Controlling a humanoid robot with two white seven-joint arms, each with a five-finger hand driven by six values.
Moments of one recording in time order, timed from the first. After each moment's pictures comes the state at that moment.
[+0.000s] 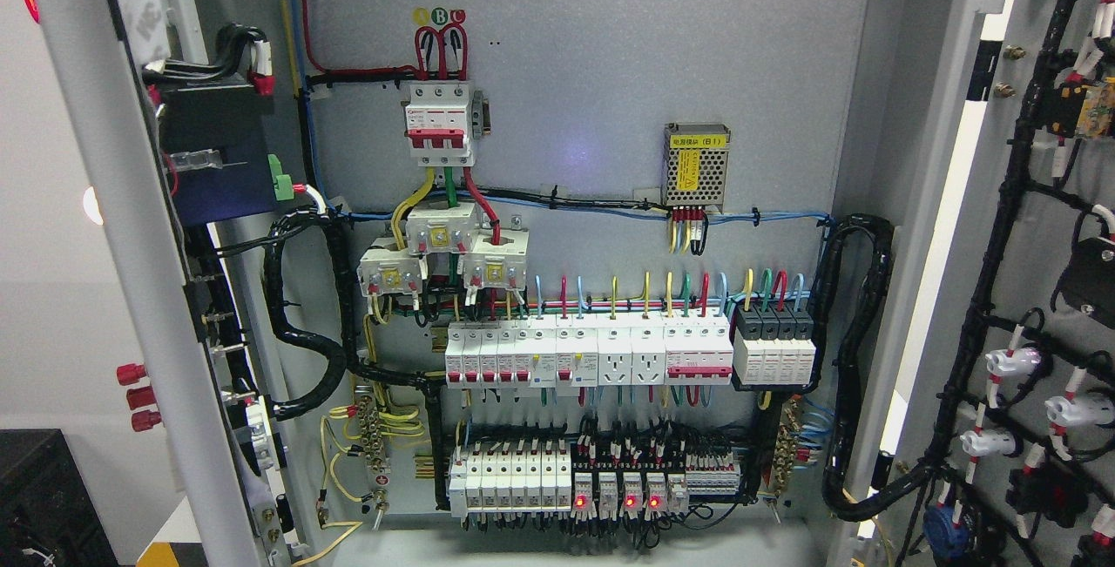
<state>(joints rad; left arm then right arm) 0.00 -0.10 0.06 0.00 0.11 -0.07 0.11 -0.54 -0.10 0.67 -1.68 -0.54 0.36 0.74</state>
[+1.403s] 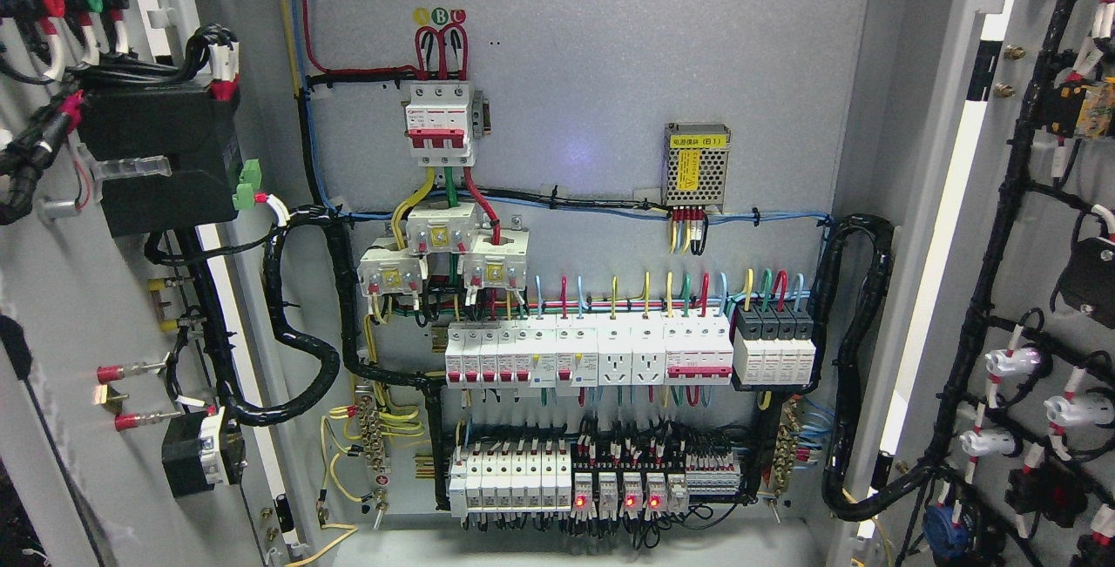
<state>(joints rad) 0.17 -0.08 0.03 -0.27 0.11 -0.07 0.11 -0.57 0.11 0.70 -1.57 -0.53 0.36 0.73</state>
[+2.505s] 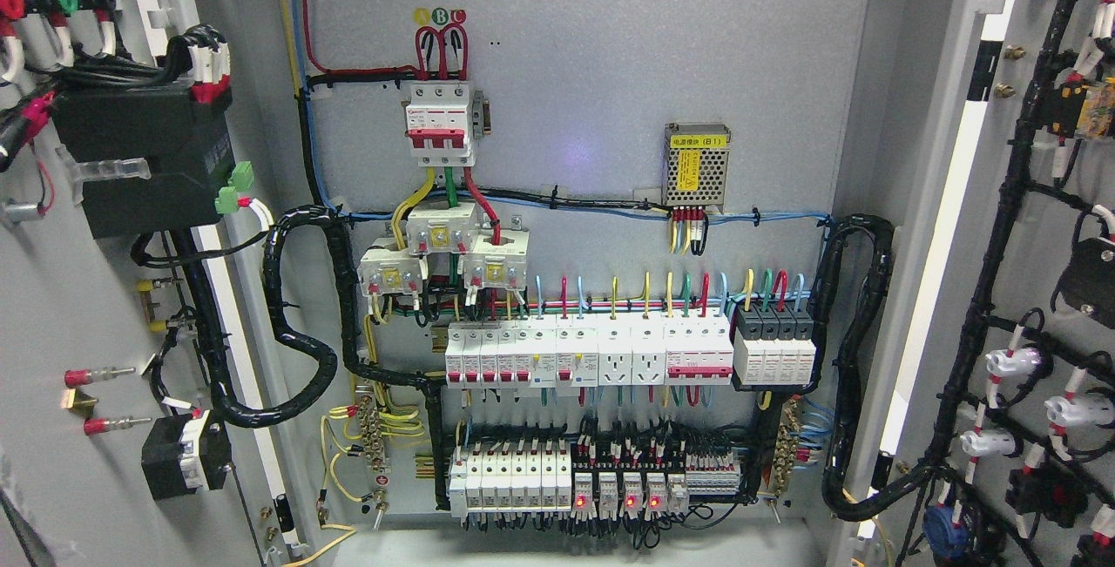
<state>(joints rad) 0.39 0.17 -0.39 -1.13 0.11 -0.07 0.10 -0.58 0.08 0.64 -1.54 -0.49 0.35 0.73</state>
